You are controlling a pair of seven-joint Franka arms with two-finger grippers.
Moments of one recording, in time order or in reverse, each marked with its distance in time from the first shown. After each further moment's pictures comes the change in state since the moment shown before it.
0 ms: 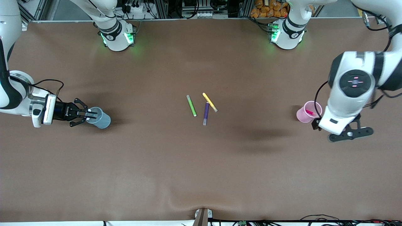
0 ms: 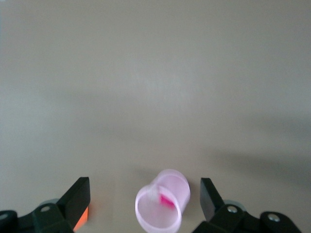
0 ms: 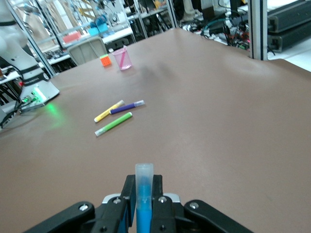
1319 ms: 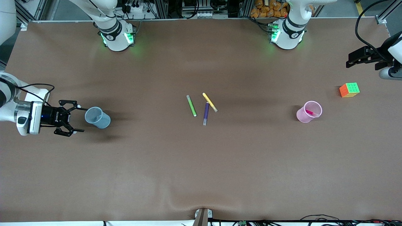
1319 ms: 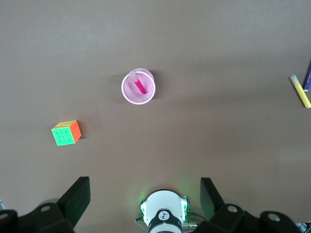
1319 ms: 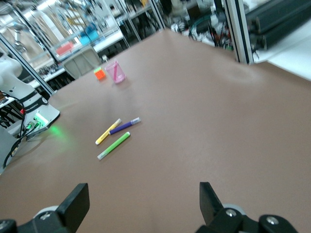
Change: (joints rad) left arm 0.002 -0.259 0.154 0.162 -0.369 -0.522 0.497; right arm 0.064 -0.028 -0.006 0.191 -0.057 -0.034 0.402
